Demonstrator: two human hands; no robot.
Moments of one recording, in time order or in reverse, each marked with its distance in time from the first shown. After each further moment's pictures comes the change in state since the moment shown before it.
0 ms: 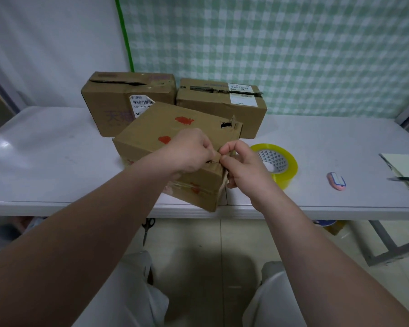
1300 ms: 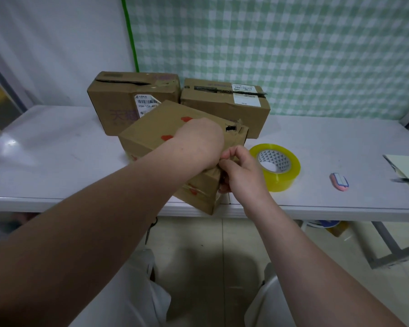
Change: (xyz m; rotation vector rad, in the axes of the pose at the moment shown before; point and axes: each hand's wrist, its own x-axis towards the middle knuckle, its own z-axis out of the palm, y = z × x) left_hand 0.006 0.040 -0.005 0.985 -0.114 0.042; right_hand -0.014 -0.002 0.019 0.143 0.102 0.057
